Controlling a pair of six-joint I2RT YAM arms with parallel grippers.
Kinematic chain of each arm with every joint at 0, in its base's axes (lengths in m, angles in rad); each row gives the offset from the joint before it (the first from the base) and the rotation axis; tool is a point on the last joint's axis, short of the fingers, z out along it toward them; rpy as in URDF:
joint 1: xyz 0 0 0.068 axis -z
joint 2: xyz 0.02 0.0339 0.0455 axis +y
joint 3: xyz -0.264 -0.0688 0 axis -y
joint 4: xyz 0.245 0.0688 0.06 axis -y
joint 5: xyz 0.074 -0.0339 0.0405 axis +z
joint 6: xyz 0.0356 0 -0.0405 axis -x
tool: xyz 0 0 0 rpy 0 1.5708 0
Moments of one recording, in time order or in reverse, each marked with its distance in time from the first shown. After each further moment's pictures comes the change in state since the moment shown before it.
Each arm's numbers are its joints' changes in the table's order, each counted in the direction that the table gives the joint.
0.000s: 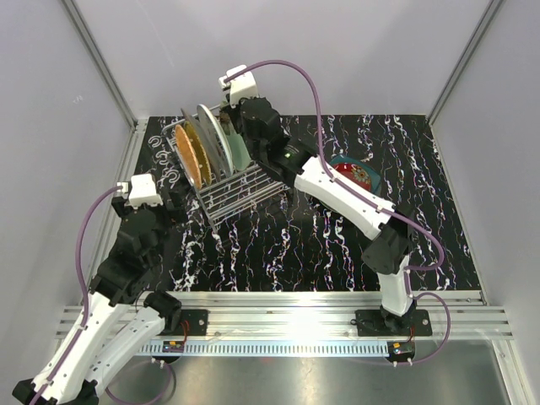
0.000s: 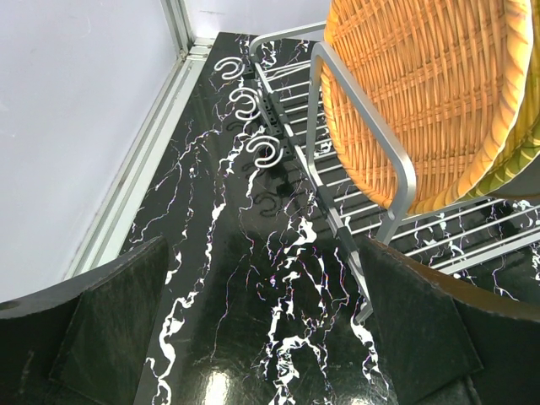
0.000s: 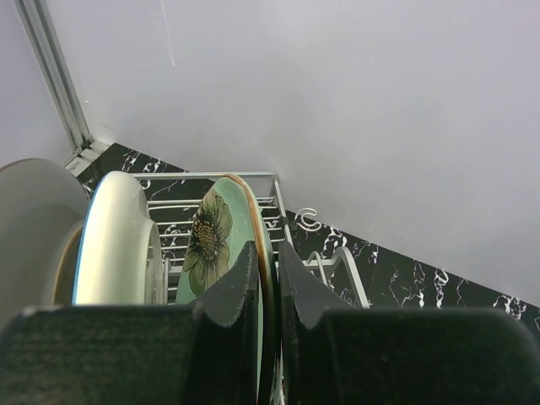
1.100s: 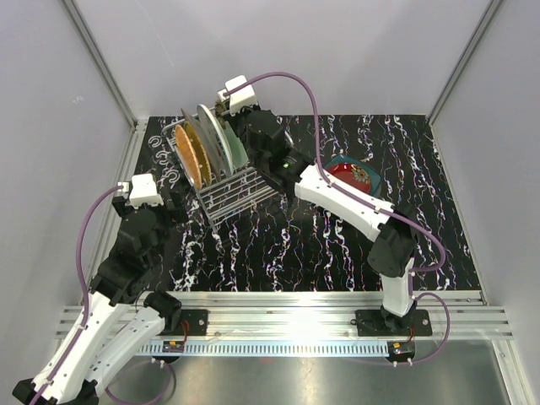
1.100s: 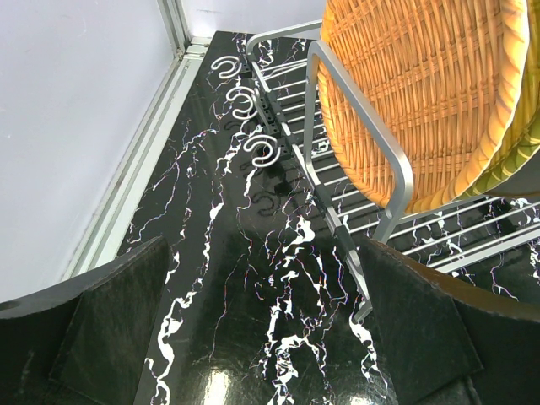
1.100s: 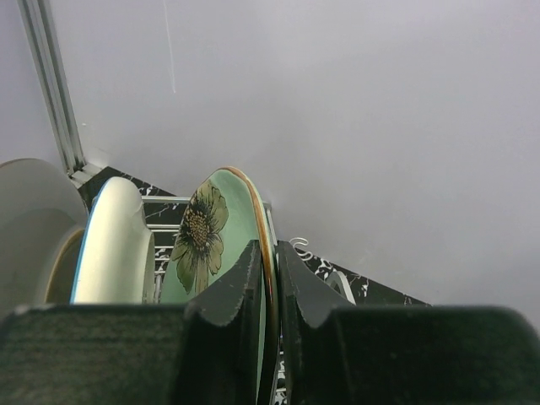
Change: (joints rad) left arm 0.000 0.004 0.000 0.000 -0.008 0.000; right arm 0.003 -0.046 -0.192 0.264 0.024 0.103
